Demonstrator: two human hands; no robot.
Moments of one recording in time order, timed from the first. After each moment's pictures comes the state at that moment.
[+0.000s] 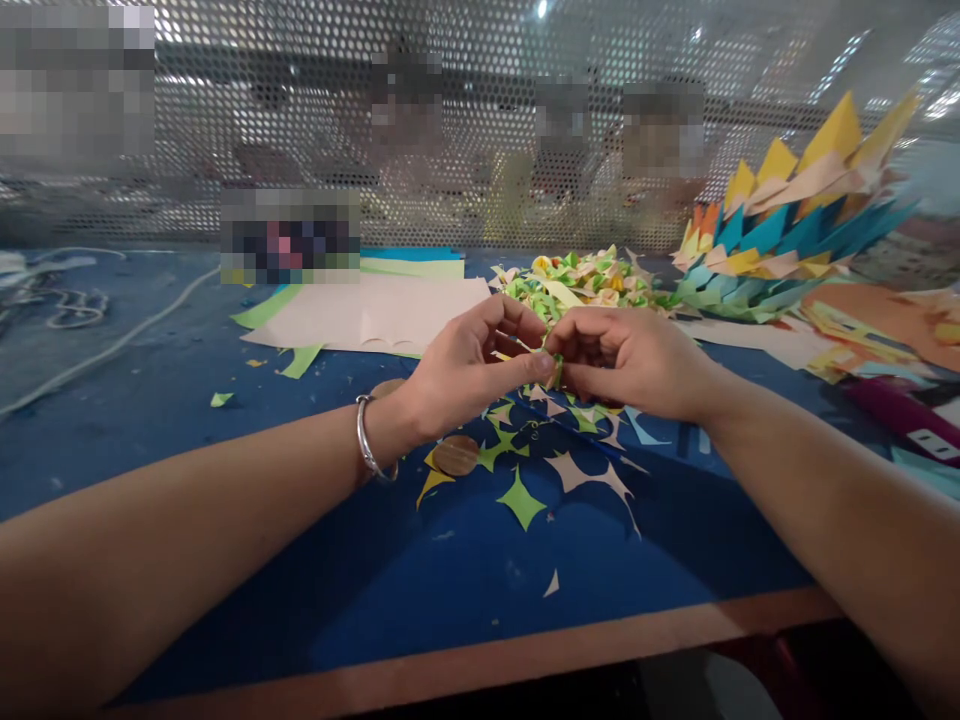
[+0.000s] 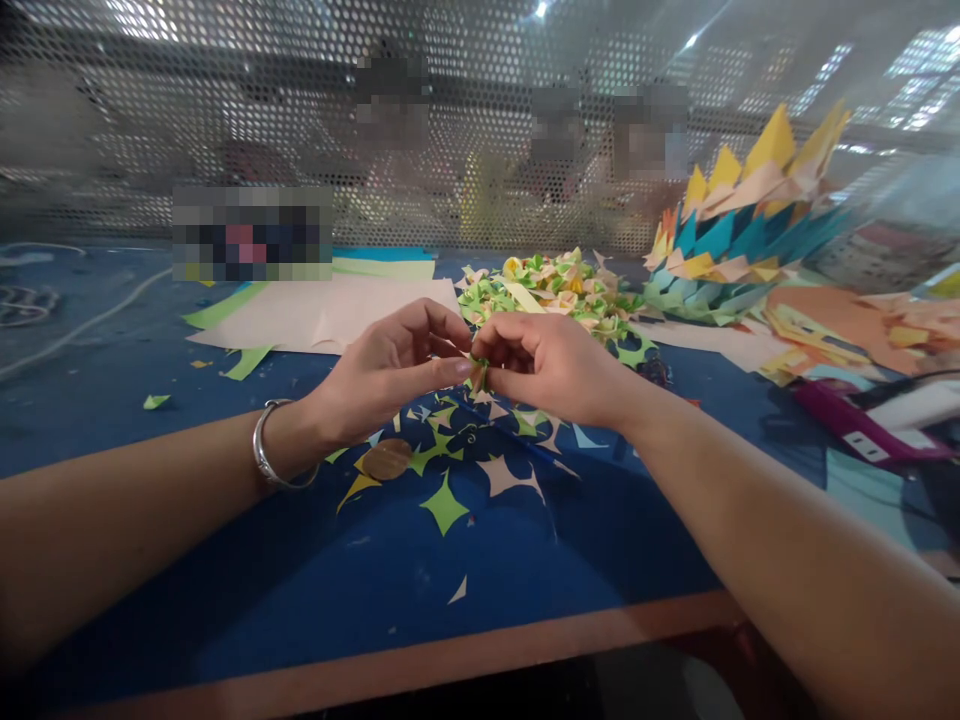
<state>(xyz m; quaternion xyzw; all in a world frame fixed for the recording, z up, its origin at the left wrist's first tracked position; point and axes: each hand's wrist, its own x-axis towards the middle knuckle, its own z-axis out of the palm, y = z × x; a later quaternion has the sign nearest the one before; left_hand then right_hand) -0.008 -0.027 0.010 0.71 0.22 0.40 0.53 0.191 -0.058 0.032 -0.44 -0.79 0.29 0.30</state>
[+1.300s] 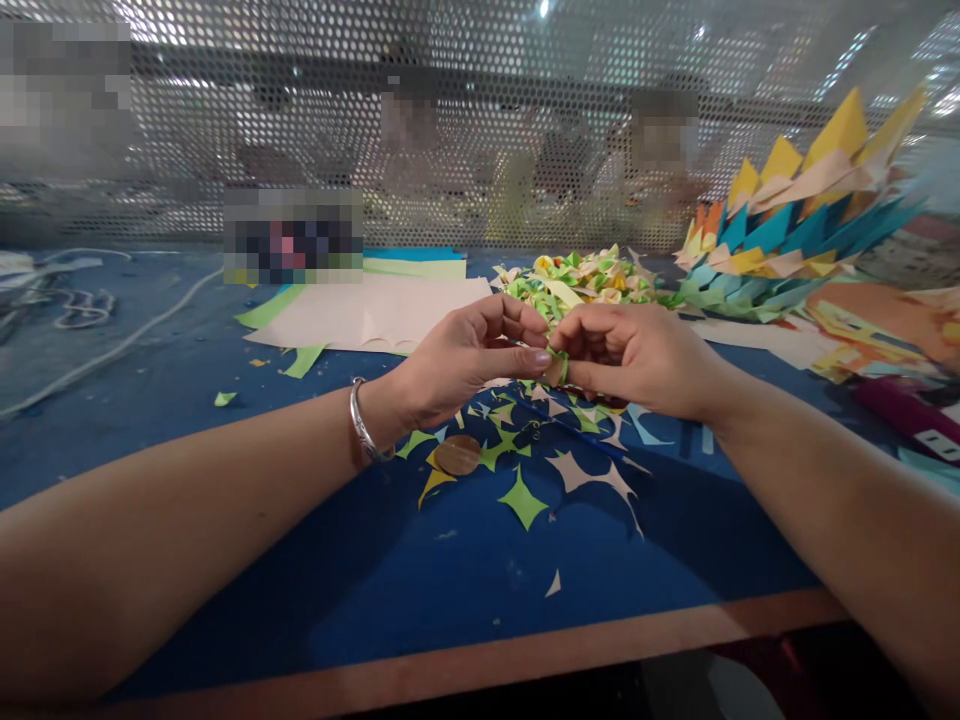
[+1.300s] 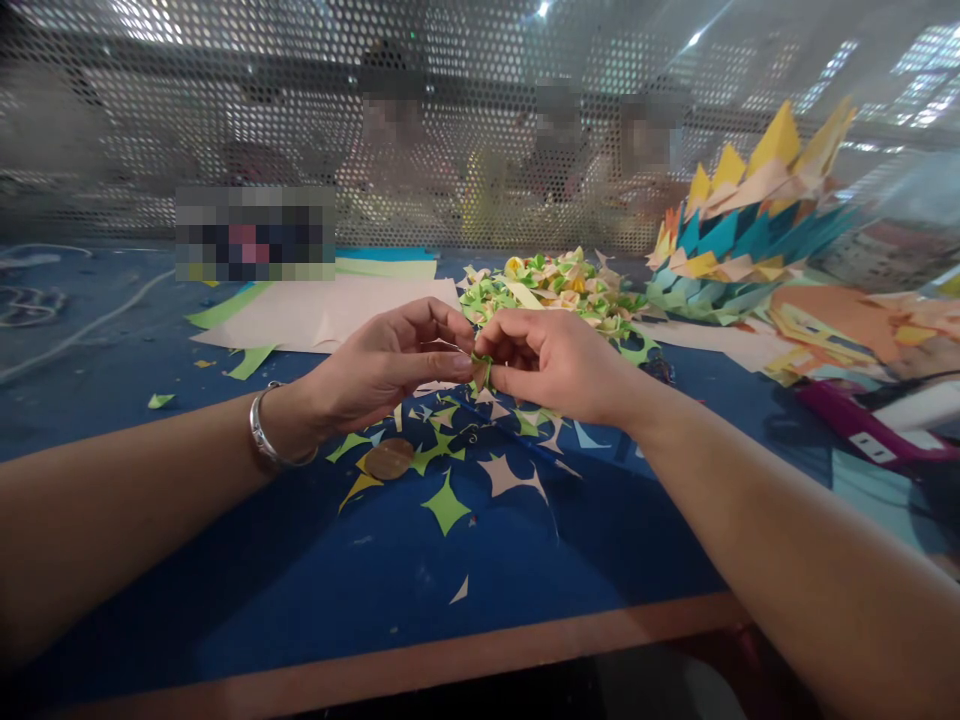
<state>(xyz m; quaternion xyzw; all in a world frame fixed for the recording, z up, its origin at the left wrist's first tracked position) -0.009 -0.019 0.011 0.63 0.20 0.38 0.64 0.192 -0.057 0.031 -0.44 -0.79 0.30 0.32</state>
